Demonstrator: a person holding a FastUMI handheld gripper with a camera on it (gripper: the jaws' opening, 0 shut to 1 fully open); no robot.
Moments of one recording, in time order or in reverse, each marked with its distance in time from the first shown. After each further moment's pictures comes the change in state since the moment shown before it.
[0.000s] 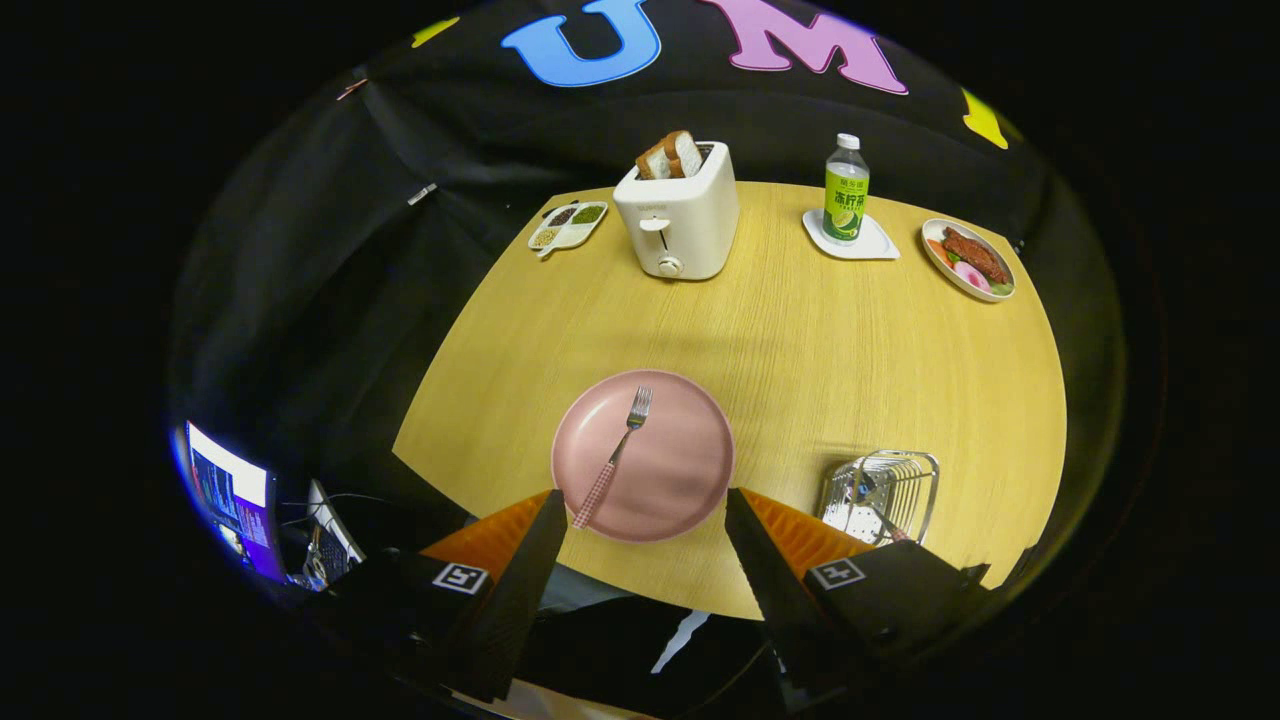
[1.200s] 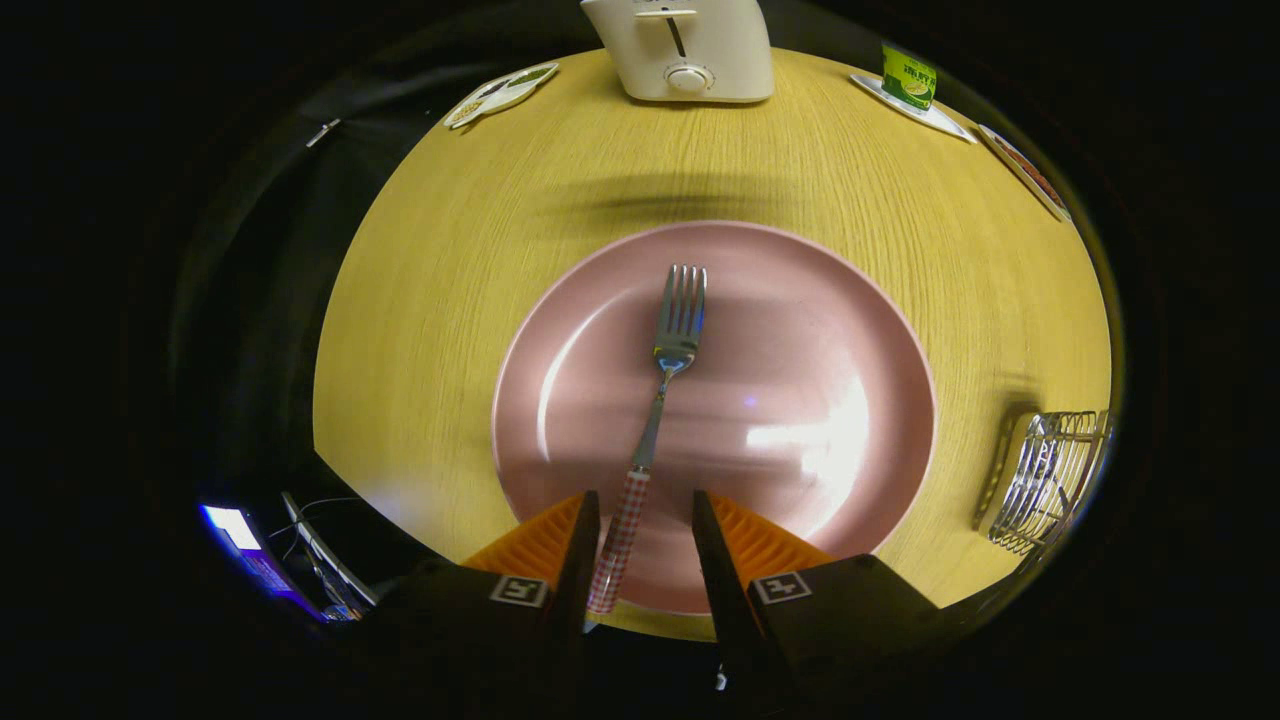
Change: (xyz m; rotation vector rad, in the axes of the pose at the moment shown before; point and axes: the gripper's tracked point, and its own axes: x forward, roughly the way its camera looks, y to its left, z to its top) arm 0.162 0.038 -0.073 0.125 0.352 -0.095
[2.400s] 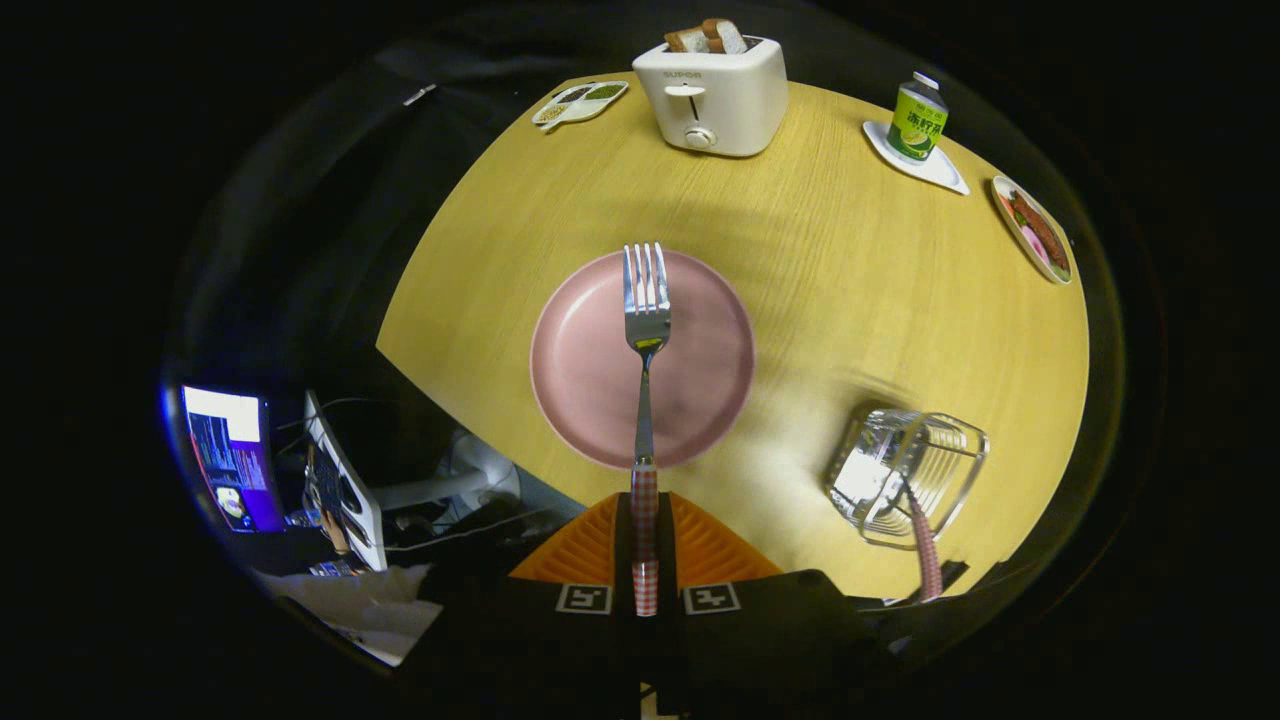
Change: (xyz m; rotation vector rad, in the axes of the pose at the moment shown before) arm -0.173 -0.088 -0.039 -0.274 0.060 0.079
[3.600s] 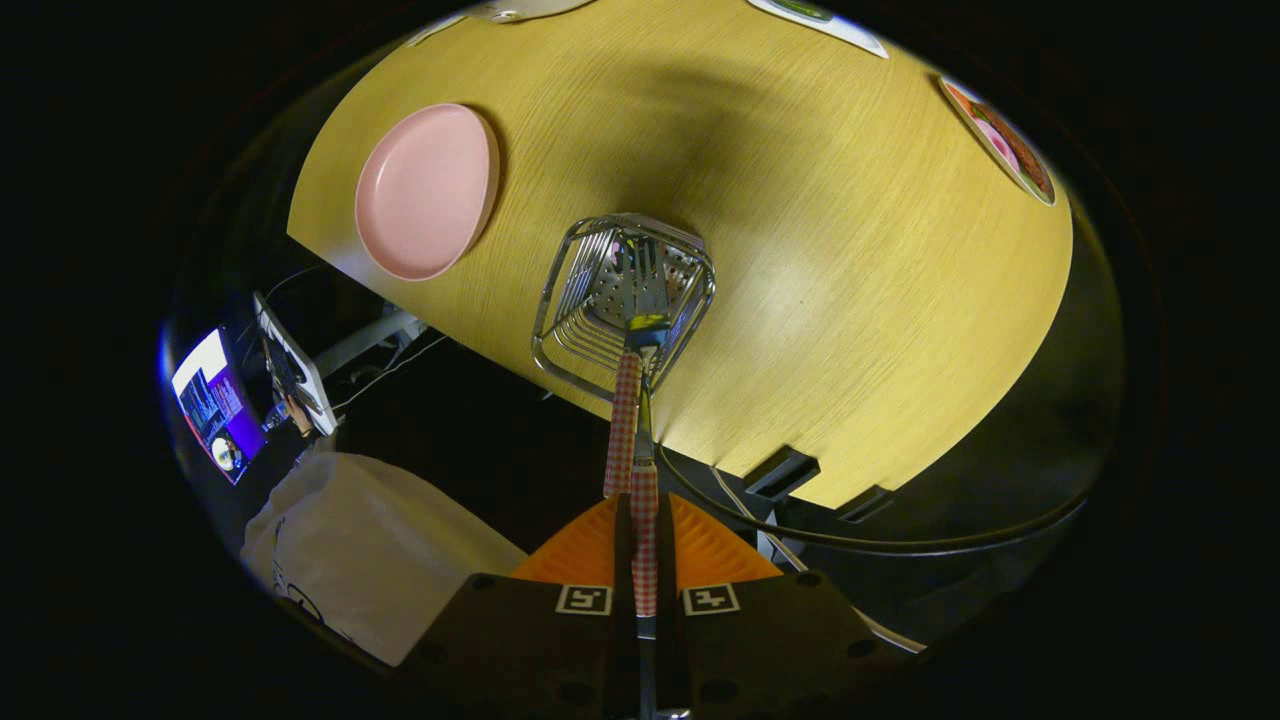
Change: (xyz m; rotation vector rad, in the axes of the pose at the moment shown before) arm -0.050 -0.170 -0.061 0.000 0.660 -0.079
